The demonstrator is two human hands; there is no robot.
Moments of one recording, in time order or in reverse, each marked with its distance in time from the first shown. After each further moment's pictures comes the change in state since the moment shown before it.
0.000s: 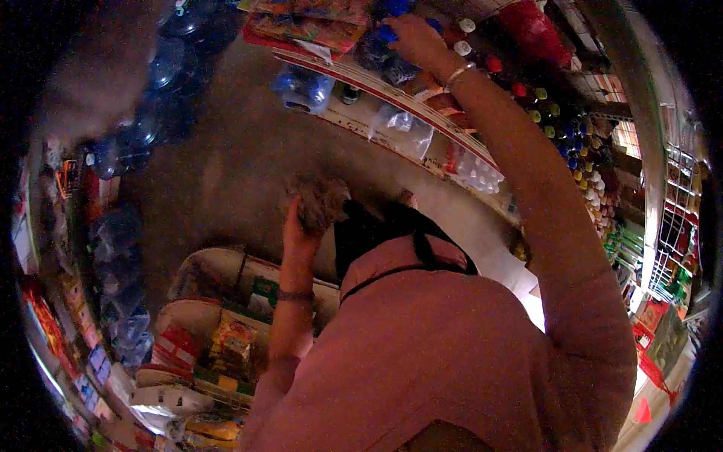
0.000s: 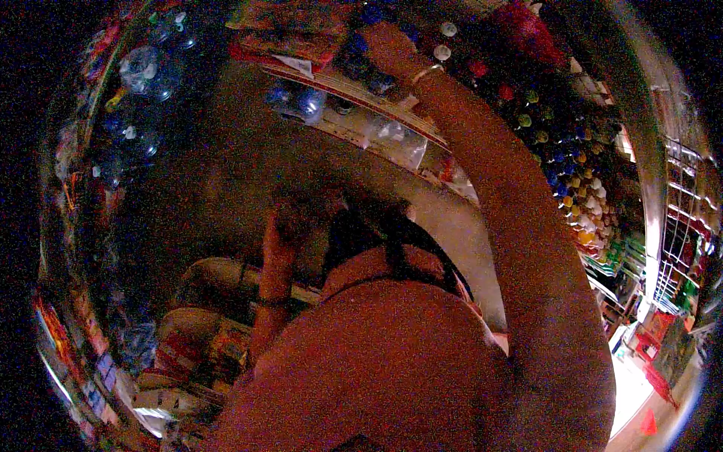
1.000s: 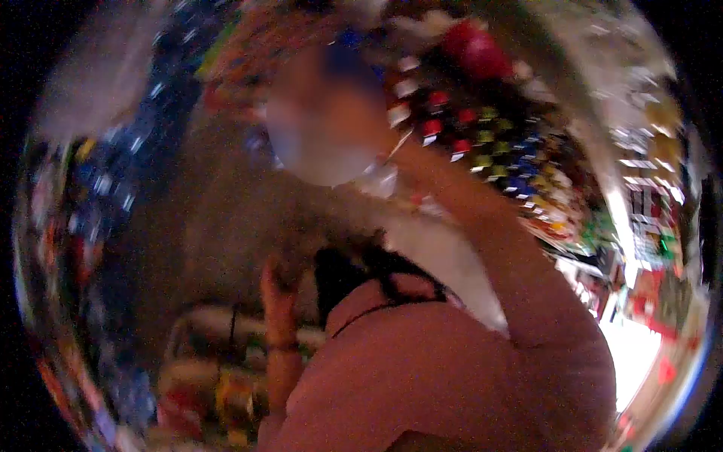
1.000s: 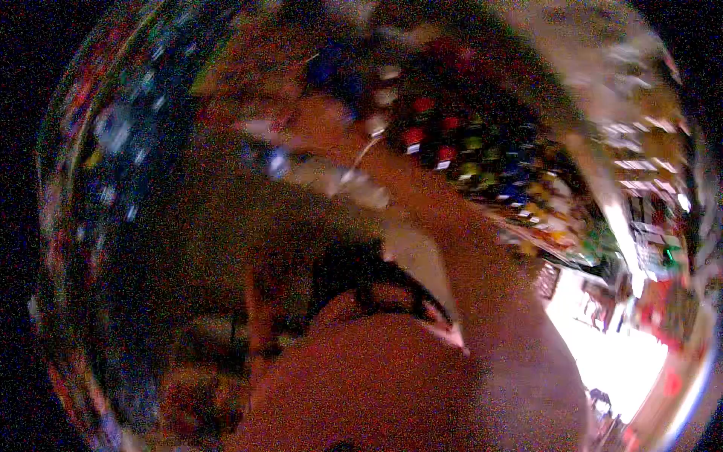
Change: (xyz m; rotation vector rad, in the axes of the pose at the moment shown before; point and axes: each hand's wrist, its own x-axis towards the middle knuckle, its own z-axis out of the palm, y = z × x) left_hand -0.003 -0.009 -0.031 0.915 -0.149 0.577; right_hand -0.014 -0.072 -0.060 0.216 -0.189 0.220
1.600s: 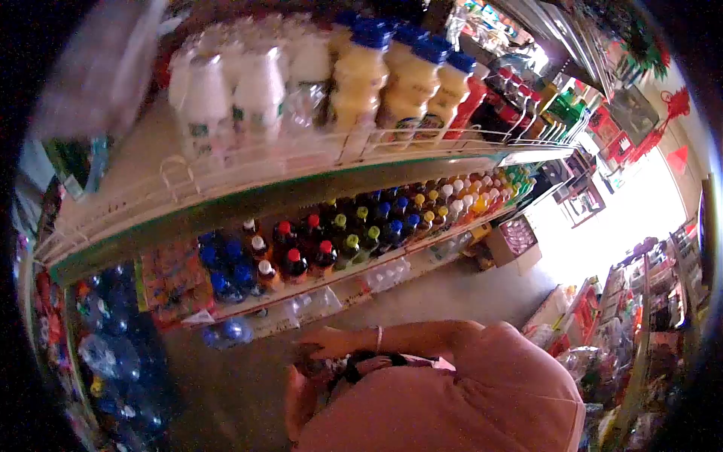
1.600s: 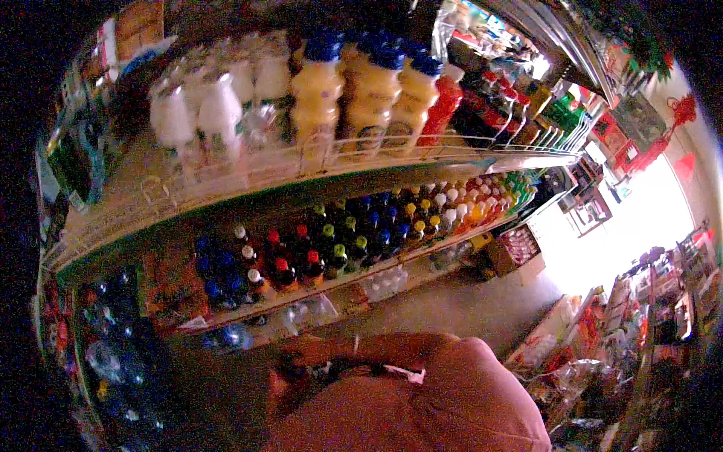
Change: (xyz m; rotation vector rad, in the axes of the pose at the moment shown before) left_hand -0.036 0.199 0.147 -0.019 -0.818 -0.365; right_hand -0.238 -0.011 0.035 0.769 -0.025 0.045
